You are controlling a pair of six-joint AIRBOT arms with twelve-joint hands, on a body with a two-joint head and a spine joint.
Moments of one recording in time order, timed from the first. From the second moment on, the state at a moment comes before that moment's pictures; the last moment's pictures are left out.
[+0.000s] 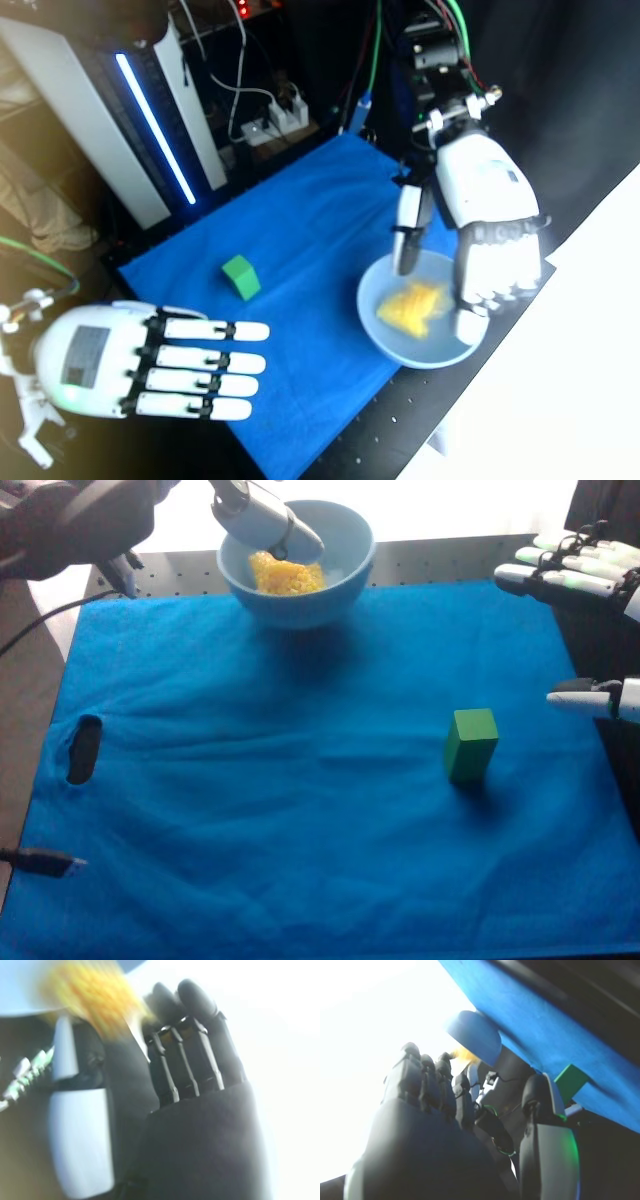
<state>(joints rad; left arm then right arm) 0.33 -1.37 1.66 0.03 -0.23 0.98 -1.01 -1.11 1.47 -0.14 1.06 -0.43</state>
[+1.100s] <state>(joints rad) 0.80 -0.82 1.00 -0.08 -0.77 1.04 -0.97 -1.14 1.40 -0.29 1.11 -0.43</state>
